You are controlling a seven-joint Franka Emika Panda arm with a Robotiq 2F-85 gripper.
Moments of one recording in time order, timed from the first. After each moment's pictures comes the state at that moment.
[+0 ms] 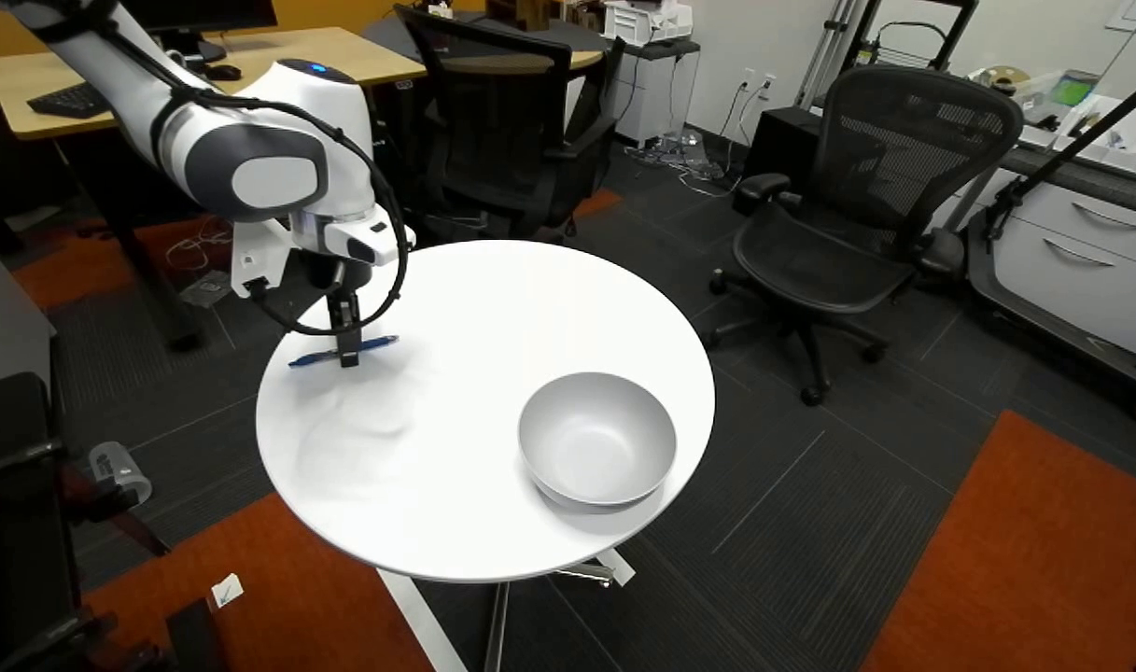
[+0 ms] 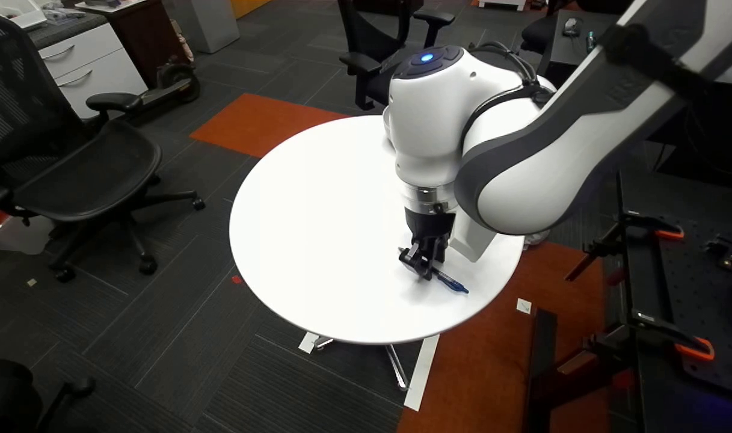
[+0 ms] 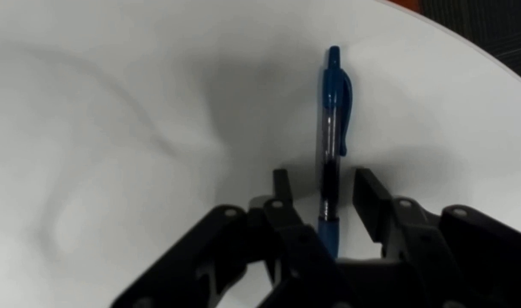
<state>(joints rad) 0.13 0.54 0.03 -2.19 0.03 2.61 0.41</state>
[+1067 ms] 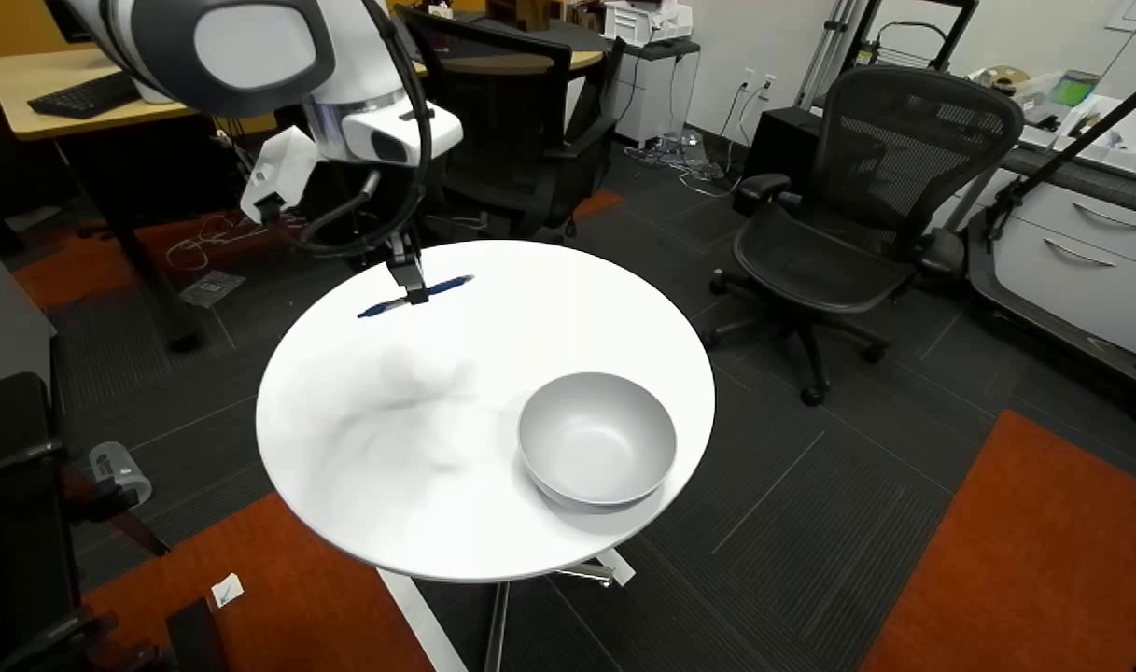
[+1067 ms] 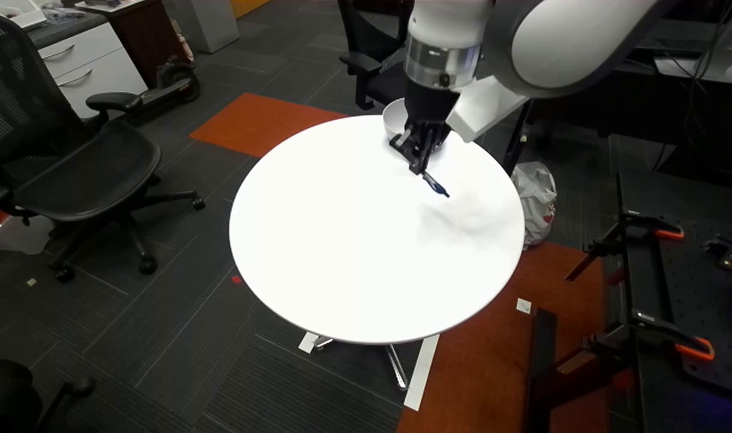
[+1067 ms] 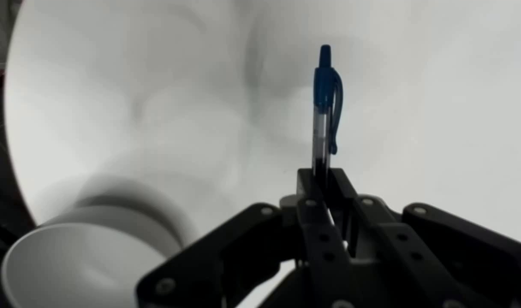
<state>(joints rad) 0.15 0.28 -0.15 -2.23 -0.08 2.61 0.50</state>
